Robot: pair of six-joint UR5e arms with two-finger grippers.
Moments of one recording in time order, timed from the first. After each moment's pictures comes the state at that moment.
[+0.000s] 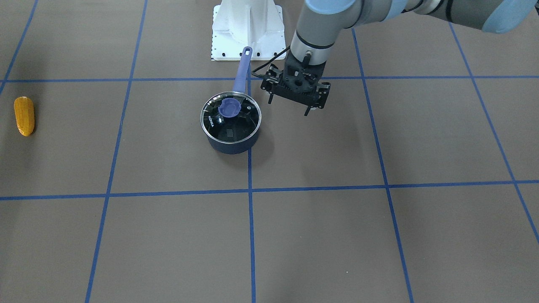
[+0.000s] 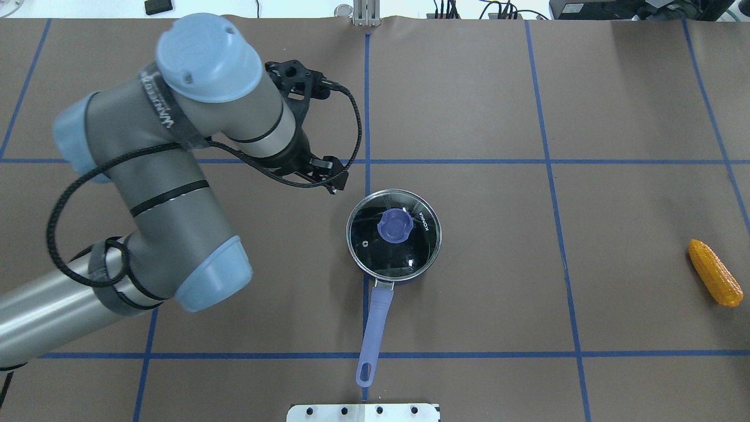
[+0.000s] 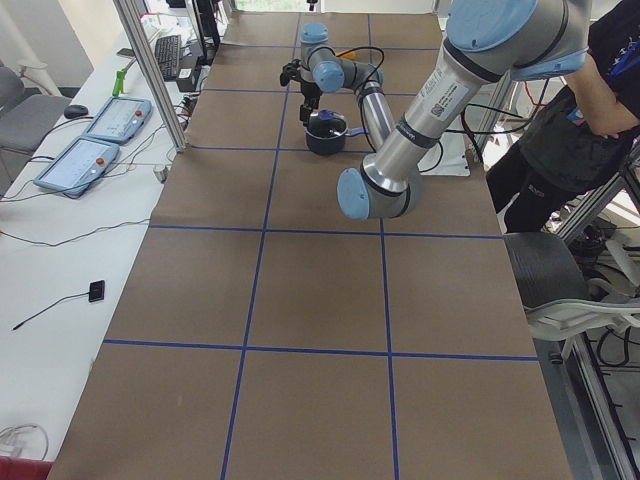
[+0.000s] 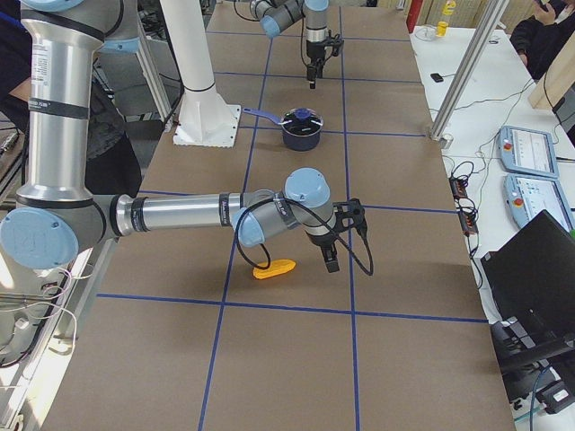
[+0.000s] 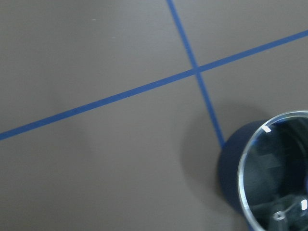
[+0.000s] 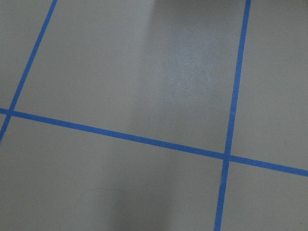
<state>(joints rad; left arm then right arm) -0.59 -2.43 -1.71 -1.43 -1.95 -0.89 1.48 -1.70 1.79 -1.18 2.35 0.21</state>
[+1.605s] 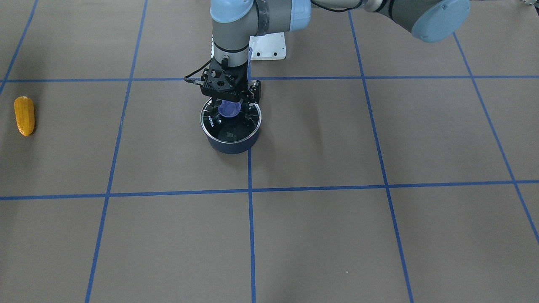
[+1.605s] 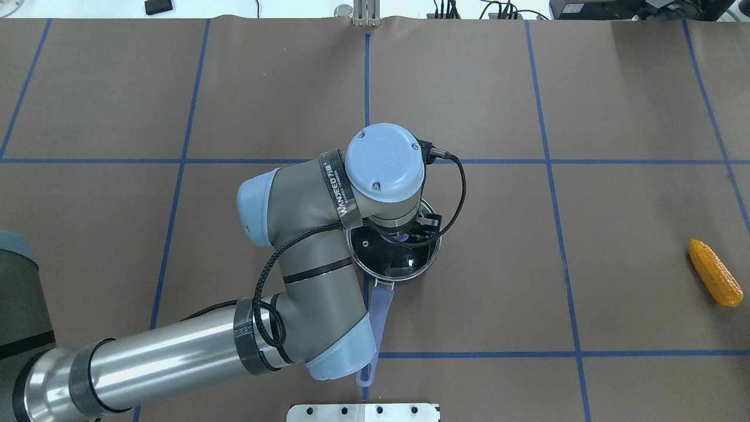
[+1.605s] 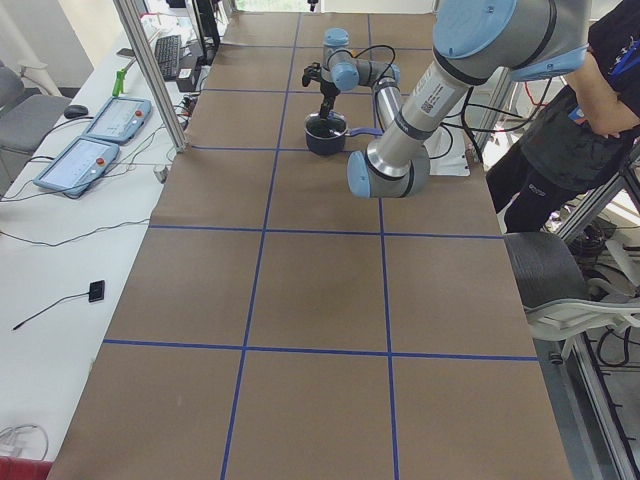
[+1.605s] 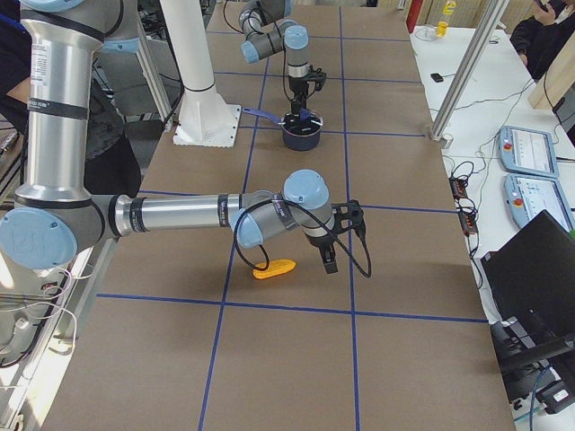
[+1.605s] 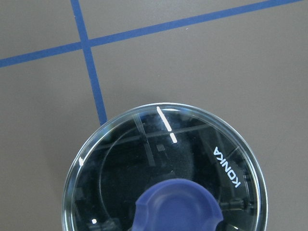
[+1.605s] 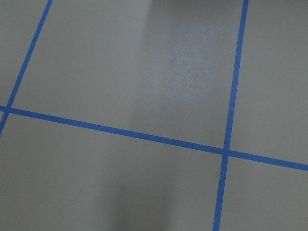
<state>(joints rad) -0.43 -2.53 -1.55 -1.51 -1.80 -1.04 1.48 -1.71 1.79 -1.18 2.35 0.21</state>
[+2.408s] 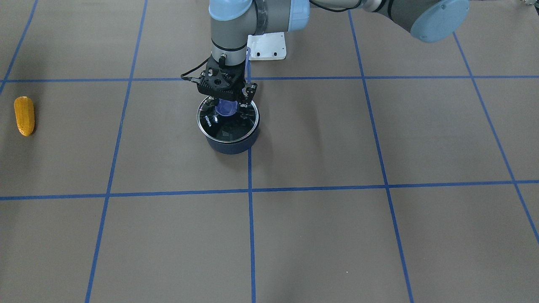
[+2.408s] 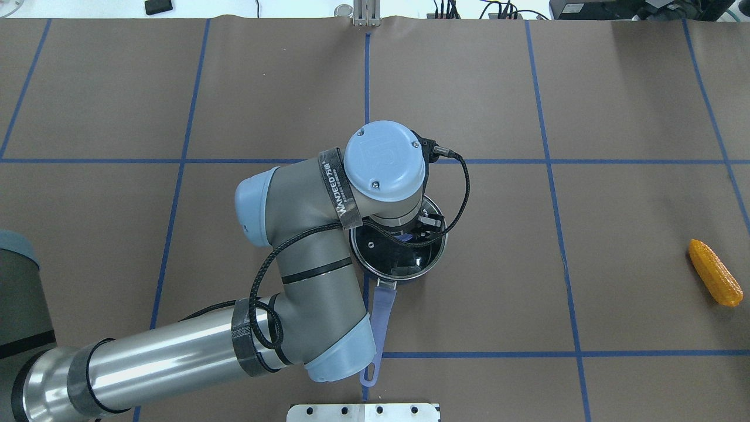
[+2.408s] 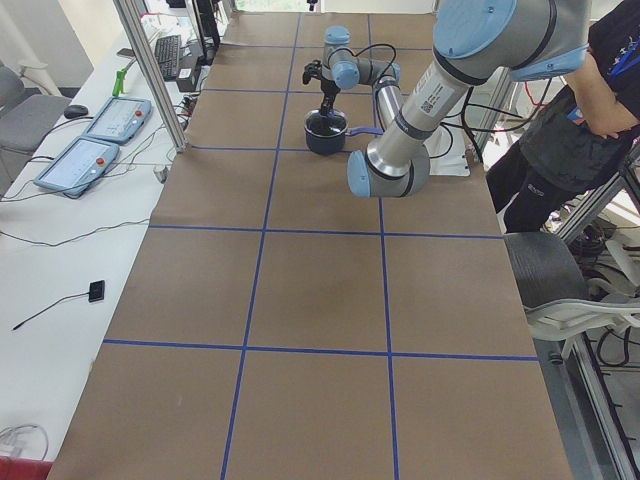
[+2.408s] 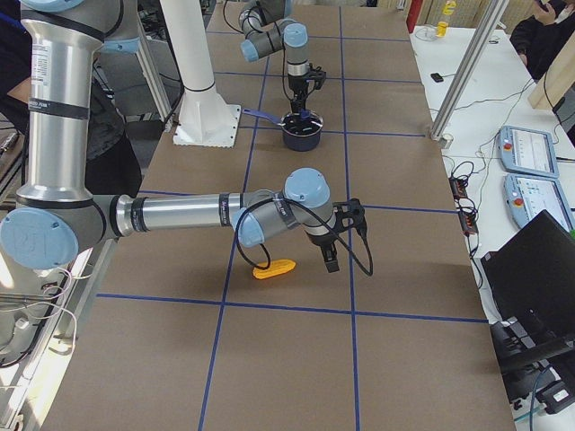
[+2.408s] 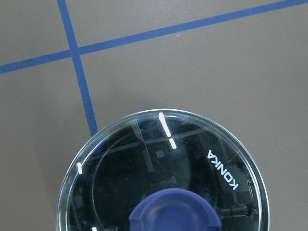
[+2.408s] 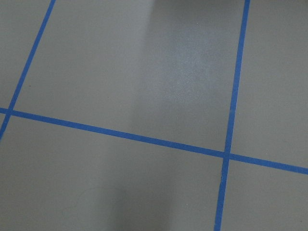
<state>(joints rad) -0.44 -2.53 -1.57 -1.51 -1.80 -1.03 1.48 -1.70 1.79 -1.18 2.35 0.21</state>
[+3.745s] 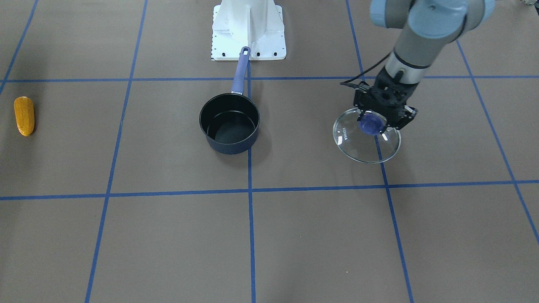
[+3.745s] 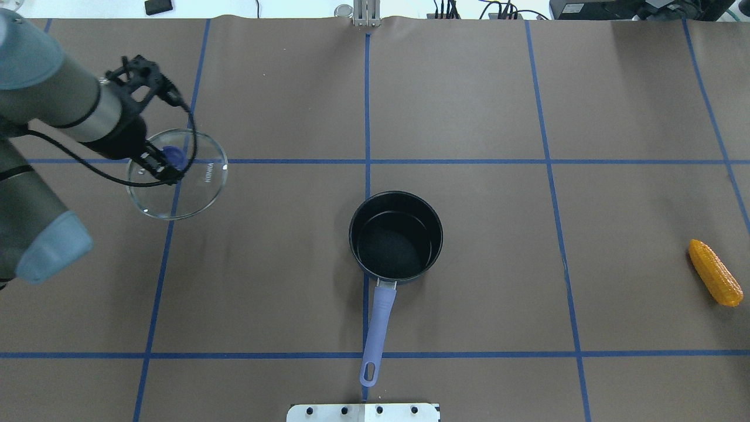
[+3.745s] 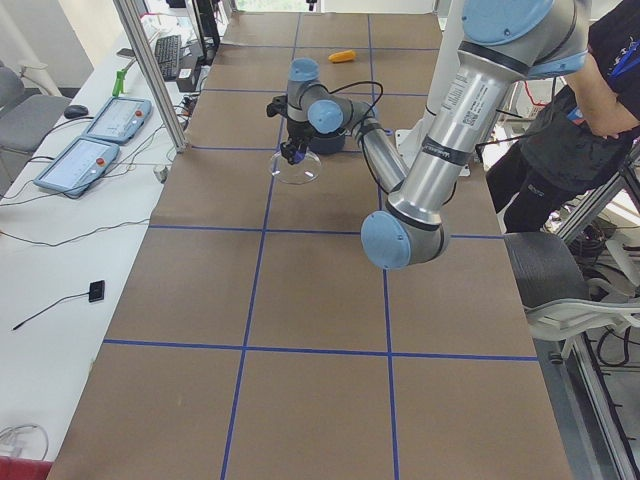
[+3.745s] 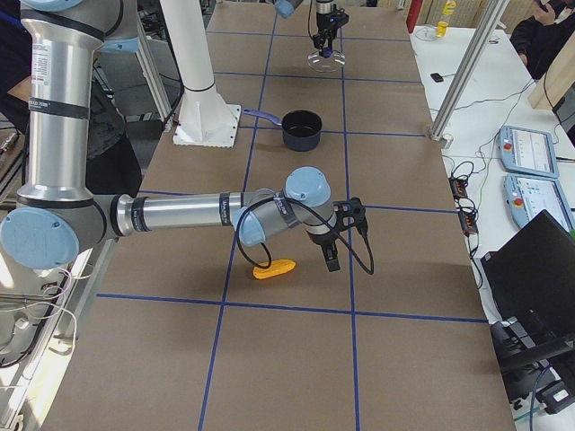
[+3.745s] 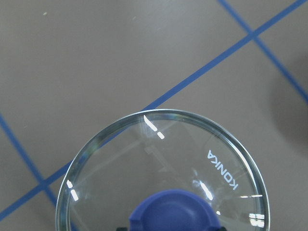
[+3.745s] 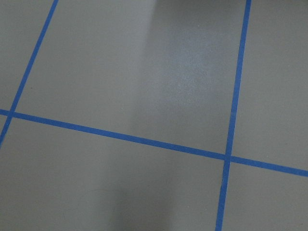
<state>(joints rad) -0.90 -1.85 -1.95 -1.60 -2.11 -0.18 1.48 -1.70 1.79 -1.18 2.35 0.21</state>
